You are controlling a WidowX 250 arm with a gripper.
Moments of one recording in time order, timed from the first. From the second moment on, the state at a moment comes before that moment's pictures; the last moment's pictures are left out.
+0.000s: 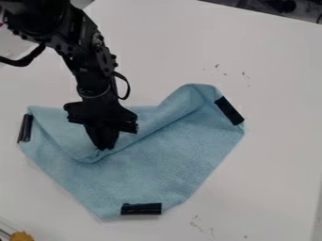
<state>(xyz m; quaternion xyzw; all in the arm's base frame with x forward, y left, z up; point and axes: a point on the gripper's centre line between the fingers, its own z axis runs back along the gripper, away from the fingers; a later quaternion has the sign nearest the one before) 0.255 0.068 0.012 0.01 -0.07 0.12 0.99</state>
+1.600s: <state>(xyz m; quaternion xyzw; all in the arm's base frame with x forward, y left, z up) 0.421 0.133 0.014 0.03 -0.13 -0.10 0.99</state>
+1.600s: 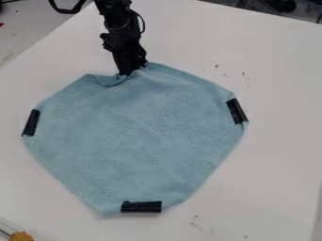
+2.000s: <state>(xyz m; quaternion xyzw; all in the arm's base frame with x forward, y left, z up) 0.441 0.138 0.016 0.03 -0.15 -0.14 0.98</state>
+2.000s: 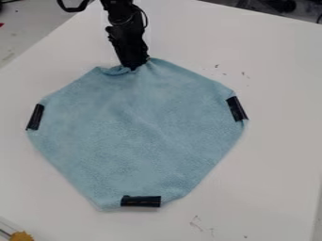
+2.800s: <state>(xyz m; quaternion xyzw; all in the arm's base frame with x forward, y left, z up) 0.473 0.167 0.047 0.06 -0.14 -0.14 0.98</state>
